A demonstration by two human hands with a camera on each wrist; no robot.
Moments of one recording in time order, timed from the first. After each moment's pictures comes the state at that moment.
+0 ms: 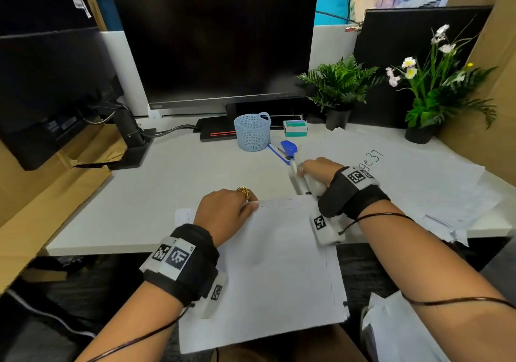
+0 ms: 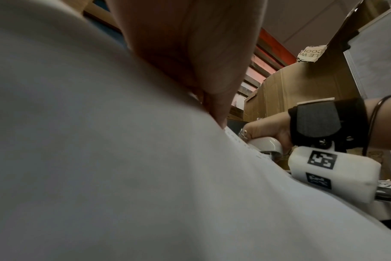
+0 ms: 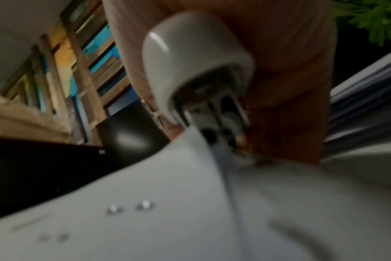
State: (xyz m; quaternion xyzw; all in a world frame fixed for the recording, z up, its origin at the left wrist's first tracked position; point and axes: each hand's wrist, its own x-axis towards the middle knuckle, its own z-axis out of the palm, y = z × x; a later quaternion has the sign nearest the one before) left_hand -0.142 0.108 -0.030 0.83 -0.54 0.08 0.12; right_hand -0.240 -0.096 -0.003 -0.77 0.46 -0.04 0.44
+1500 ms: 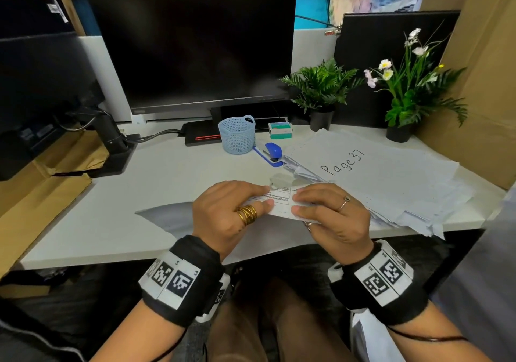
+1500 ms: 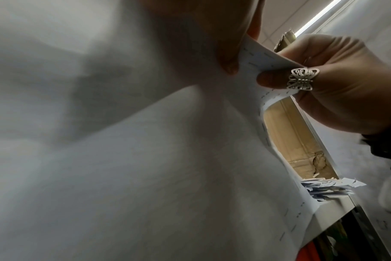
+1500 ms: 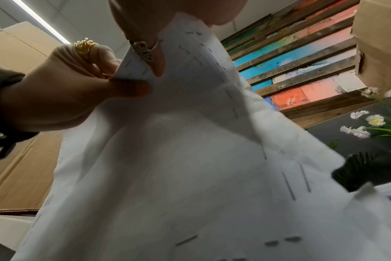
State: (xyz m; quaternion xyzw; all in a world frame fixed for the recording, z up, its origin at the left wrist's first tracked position) left_hand -0.187 0.109 -0.017 0.58 -0.62 0.29 0.45; right_hand -0.337 -0.029 -0.040 -0.81 -0.09 -0.58 0.09
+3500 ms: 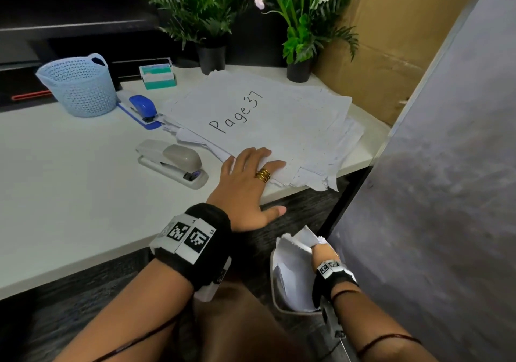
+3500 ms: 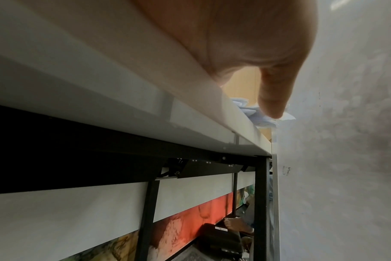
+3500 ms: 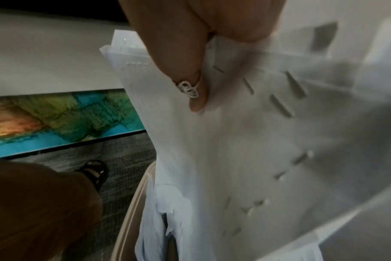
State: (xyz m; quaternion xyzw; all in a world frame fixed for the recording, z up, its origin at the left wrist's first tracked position) left_hand -0.287 -0.074 -0.106 0.64 -0.76 -0.02 0.15; right_hand -0.519 -0.143 -0.314 -0.73 0.65 0.08 0.20
